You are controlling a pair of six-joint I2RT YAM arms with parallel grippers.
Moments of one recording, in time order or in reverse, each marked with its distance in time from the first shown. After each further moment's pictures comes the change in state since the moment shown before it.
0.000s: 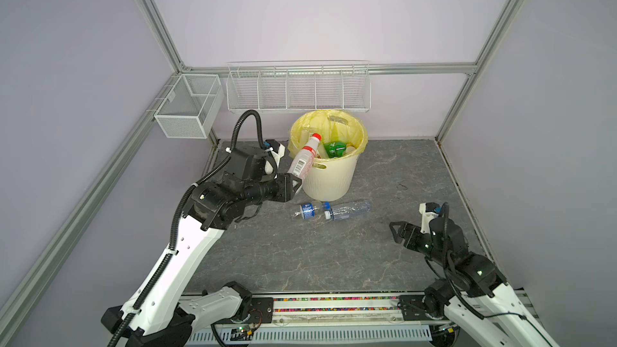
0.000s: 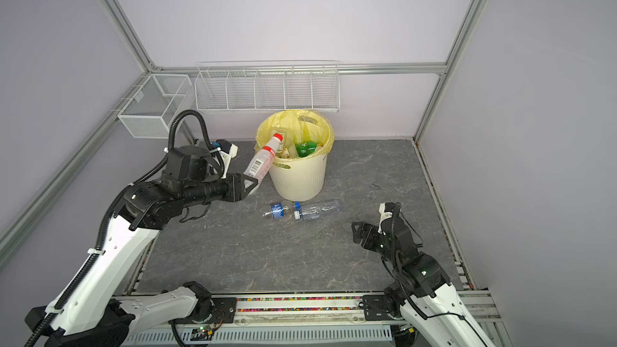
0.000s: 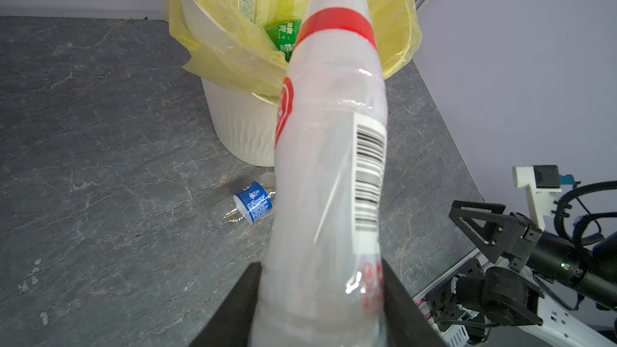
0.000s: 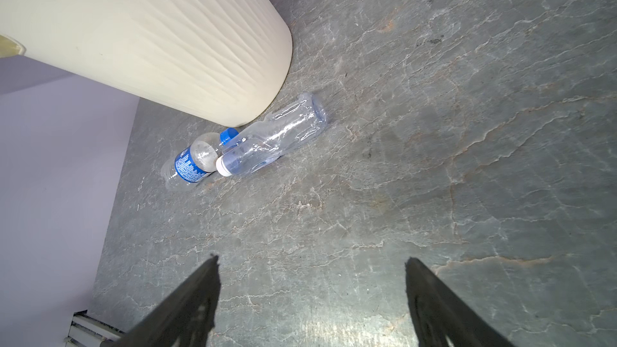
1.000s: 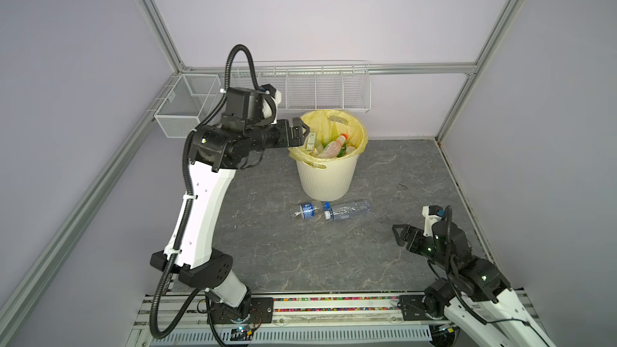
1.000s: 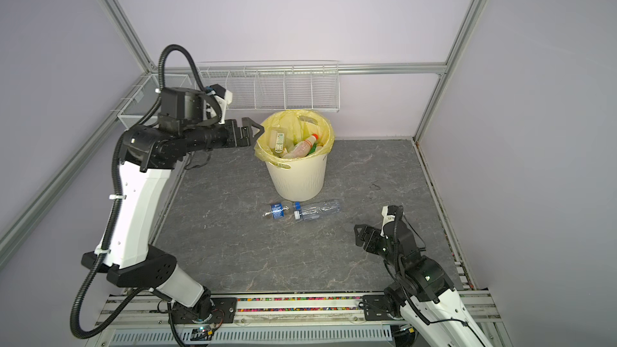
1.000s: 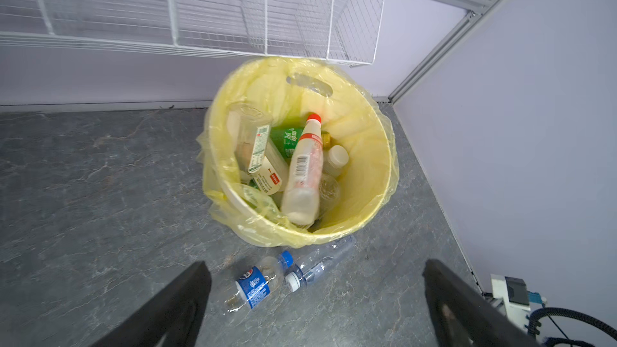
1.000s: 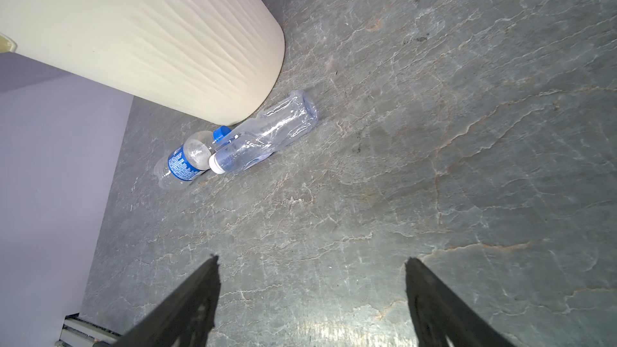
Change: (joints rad) left arm 0.168 0.441 0.724 -0.175 0.049 0.026; right arm 0.000 -0.048 -0.001 -0.057 0.020 -0.001
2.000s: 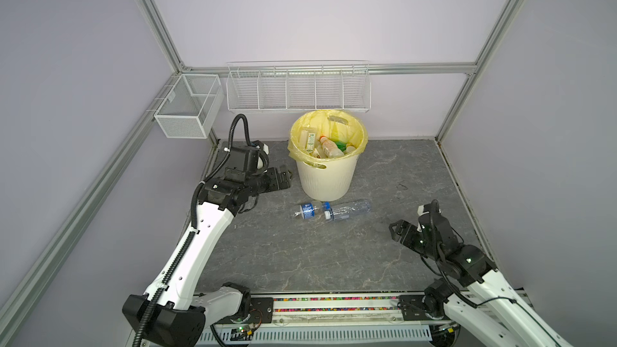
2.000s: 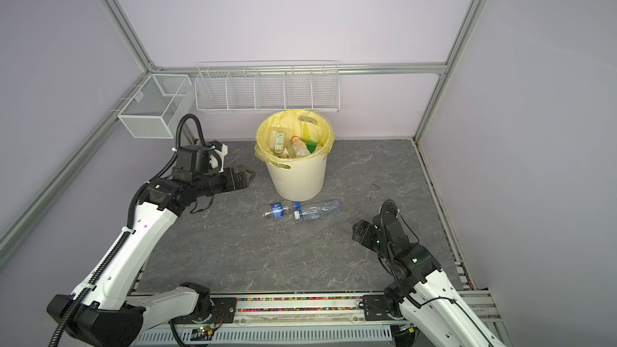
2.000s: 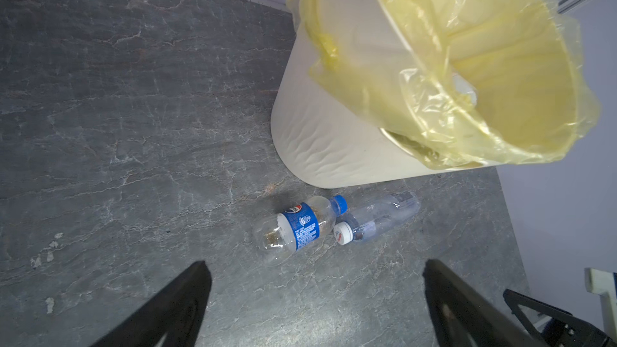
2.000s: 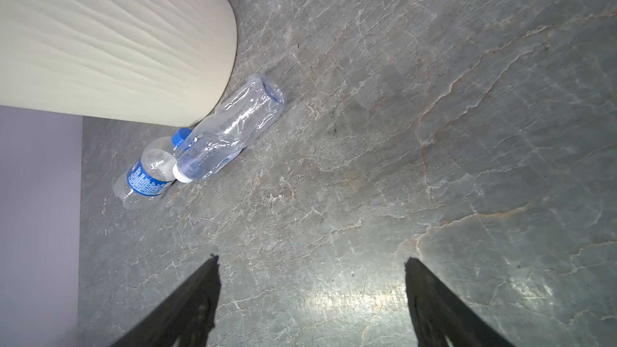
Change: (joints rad) left arm 0.080 -0.399 -0.986 0.401 -0.010 -0.079; right arm 0.000 0.190 0.017 0.012 0.021 0.150
